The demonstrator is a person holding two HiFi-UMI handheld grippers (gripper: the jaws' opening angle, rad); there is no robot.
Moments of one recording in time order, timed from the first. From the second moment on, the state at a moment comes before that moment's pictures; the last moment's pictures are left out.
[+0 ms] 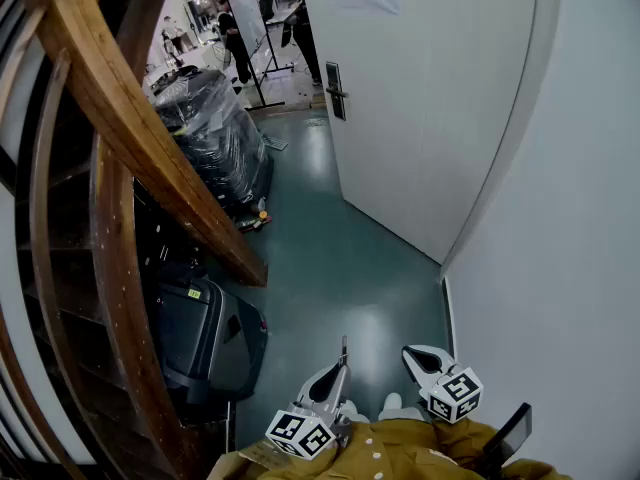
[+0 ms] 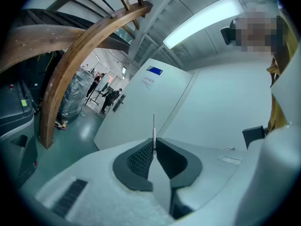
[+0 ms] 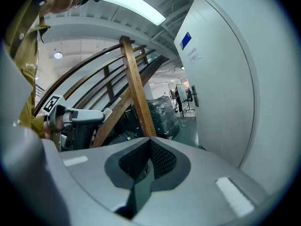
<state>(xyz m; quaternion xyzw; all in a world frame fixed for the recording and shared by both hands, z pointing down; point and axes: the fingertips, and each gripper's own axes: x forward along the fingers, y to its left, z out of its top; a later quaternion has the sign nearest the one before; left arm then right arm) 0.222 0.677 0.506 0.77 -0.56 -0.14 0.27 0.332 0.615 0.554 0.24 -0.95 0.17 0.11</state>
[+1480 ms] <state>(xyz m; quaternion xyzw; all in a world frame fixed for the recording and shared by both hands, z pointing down) 0.075 0.476 0.515 0.73 -0.61 -0.14 0.27 0.192 0.389 0.536 0.24 -0.96 0.13 0.10</state>
